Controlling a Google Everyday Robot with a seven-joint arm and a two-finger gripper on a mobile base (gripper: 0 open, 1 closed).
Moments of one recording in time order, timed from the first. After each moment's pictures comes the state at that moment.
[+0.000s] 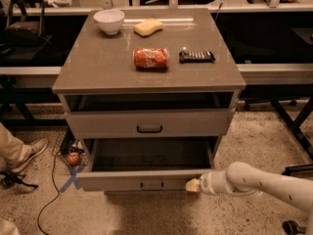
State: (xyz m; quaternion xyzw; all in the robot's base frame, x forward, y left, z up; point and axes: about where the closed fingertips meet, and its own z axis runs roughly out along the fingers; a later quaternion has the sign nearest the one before) arm 0.514 -0.146 0.371 -0.05 0.94 0.30 0.16
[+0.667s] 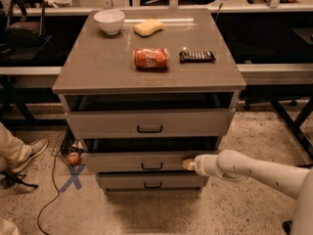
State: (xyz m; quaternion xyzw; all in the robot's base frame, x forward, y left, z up) arm 0.602 -0.144 0.399 -0.04 0.93 0.27 0.27
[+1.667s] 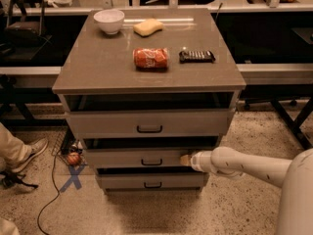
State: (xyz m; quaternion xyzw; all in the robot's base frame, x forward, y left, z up) arm 0.631 -0.138 0.397 -0.04 0.93 0.24 0.29
